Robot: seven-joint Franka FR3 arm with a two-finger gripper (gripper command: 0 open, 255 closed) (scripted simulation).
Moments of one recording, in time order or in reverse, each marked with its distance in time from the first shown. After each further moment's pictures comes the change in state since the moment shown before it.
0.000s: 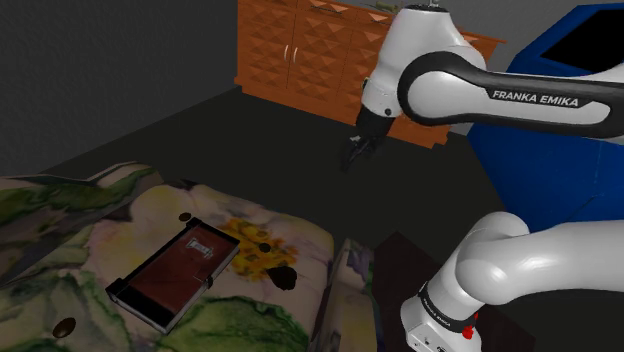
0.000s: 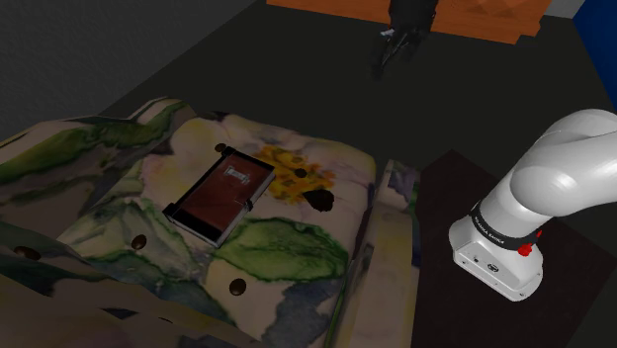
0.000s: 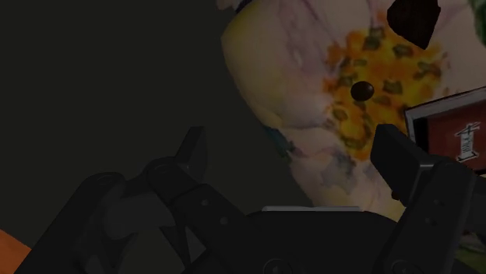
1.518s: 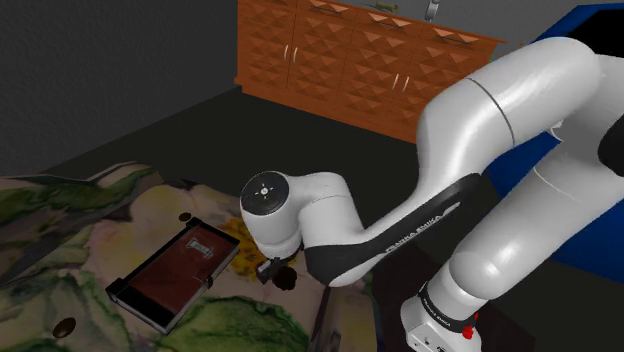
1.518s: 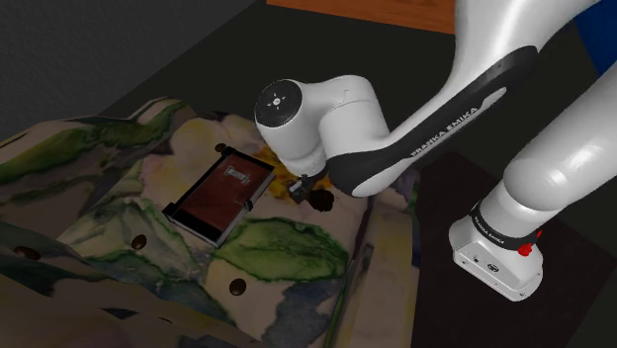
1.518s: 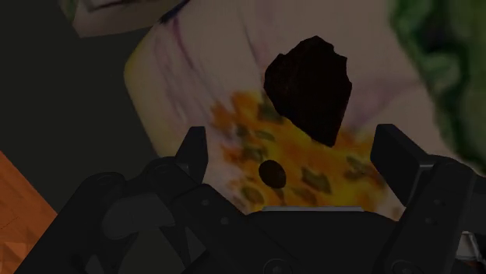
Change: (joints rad) arm -0.143 0.728 0.757 0.076 -0.415 0.311 0.860
